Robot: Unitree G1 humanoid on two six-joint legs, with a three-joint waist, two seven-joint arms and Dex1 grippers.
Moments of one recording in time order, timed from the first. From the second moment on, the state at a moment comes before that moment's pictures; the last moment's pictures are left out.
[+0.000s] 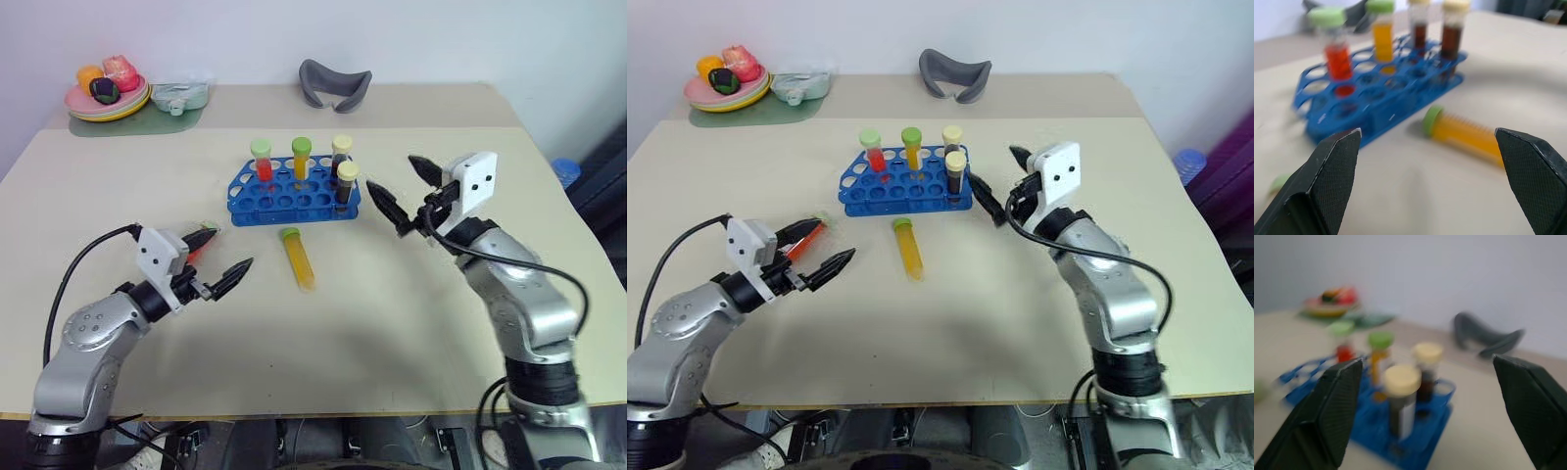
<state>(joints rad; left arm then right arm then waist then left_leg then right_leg) 0.04 0.59 0.22 -0.41 -0.47 0.35 -0.68 -0.37 -0.46 -0.06 -0.45 0.47 0.63 0.38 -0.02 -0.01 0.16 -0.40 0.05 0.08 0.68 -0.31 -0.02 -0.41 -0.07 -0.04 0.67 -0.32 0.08</state>
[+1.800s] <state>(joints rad) 0.17 0.68 0.26 -0.33 -0.46 0.27 -0.84 -1.03 0.10 0.03 0.34 1.13 1.61 -1.04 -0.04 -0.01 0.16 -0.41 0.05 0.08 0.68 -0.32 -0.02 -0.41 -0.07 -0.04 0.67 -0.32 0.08</state>
